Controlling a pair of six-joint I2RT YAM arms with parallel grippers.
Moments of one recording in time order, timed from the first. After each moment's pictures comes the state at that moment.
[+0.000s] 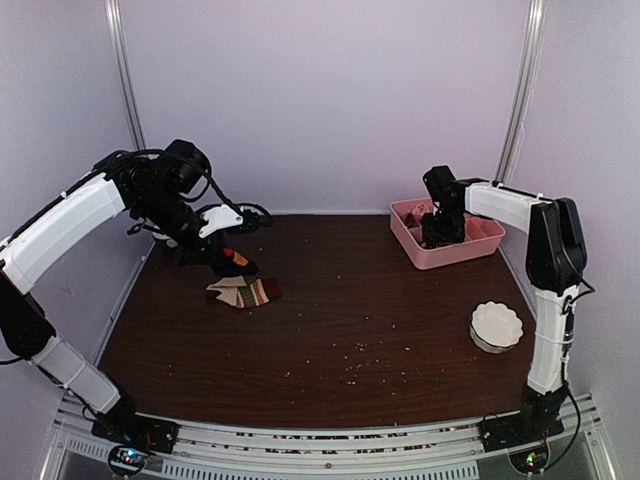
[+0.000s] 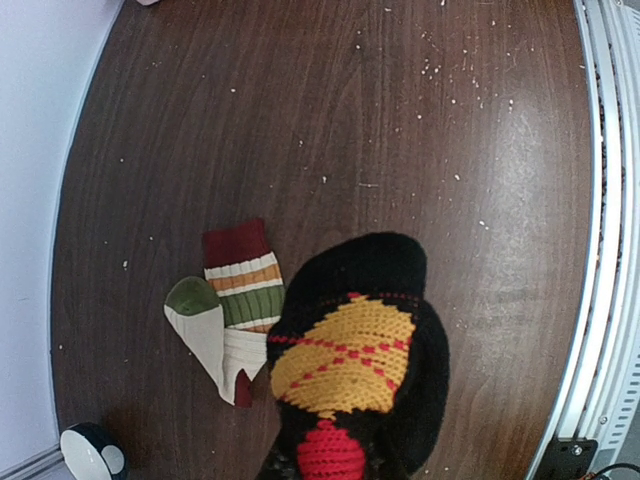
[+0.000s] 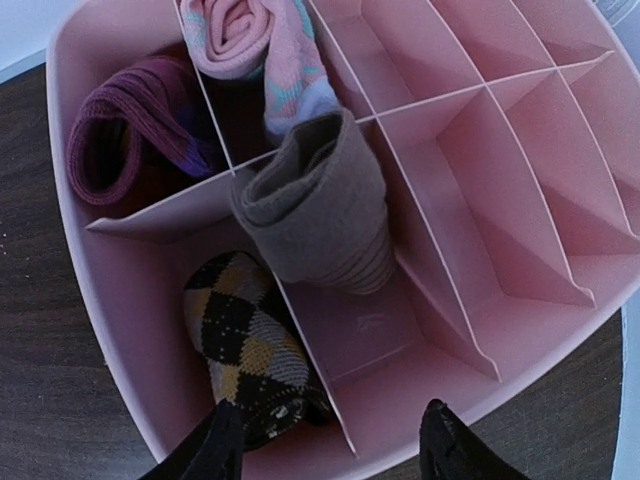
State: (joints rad) left arm -0.58 1.49 1.60 -1.22 0.23 0.81; right arm 0.29 2.07 1.75 -0.74 0.30 0.36
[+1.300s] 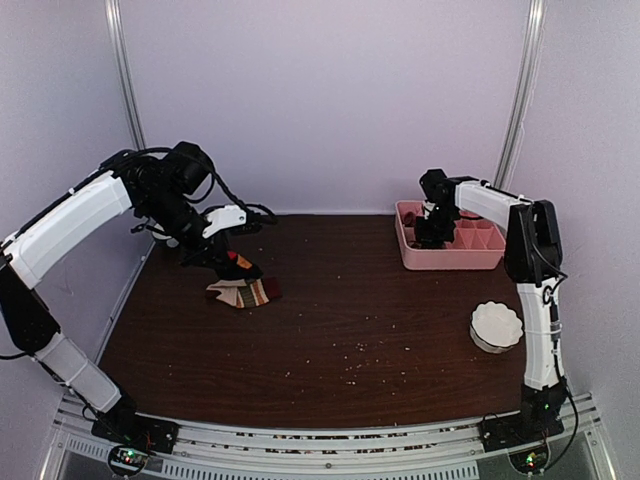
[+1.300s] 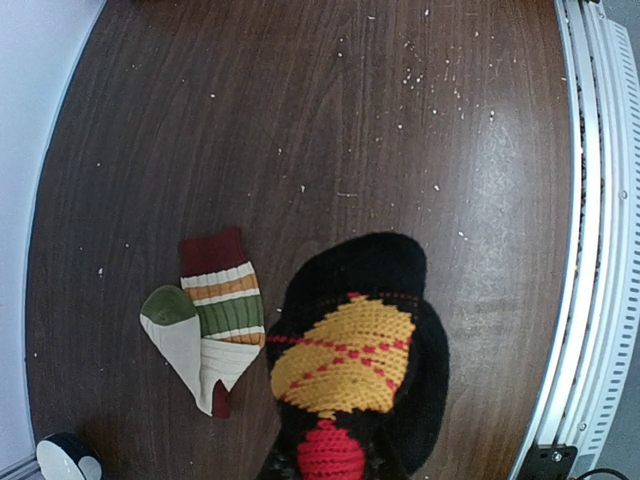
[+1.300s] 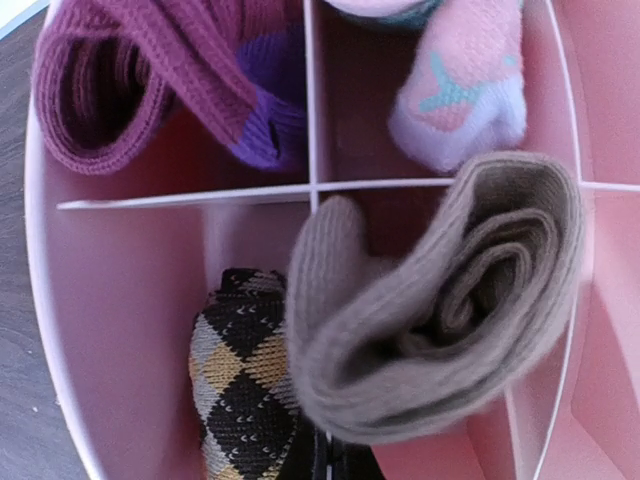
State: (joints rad) left arm -0.57 1.53 1.62 -1.24 0.29 0.79; right arm 0.25 2.31 2.03 -0.91 0.03 0.35
